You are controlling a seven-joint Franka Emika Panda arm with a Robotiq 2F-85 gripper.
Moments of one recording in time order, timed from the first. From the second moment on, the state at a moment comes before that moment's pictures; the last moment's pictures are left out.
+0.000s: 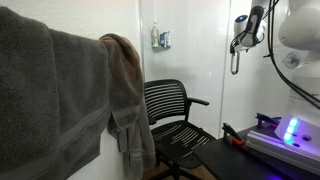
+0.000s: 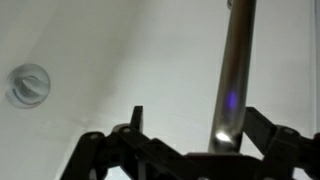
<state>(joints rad) -0.23 0.38 -0.56 -1.87 -0.96 3.06 0.90</state>
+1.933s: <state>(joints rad) -0.19 0.16 -0.42 -1.95 -0.70 2.38 0.51</state>
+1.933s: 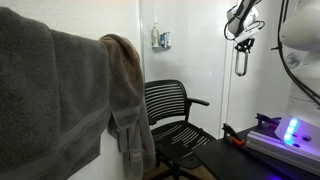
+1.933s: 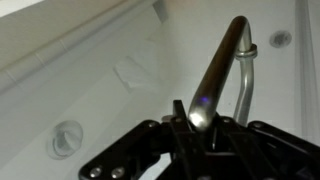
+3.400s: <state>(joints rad) -0.26 -0.16 -0.37 -2.26 -0.86 2.34 0.48</state>
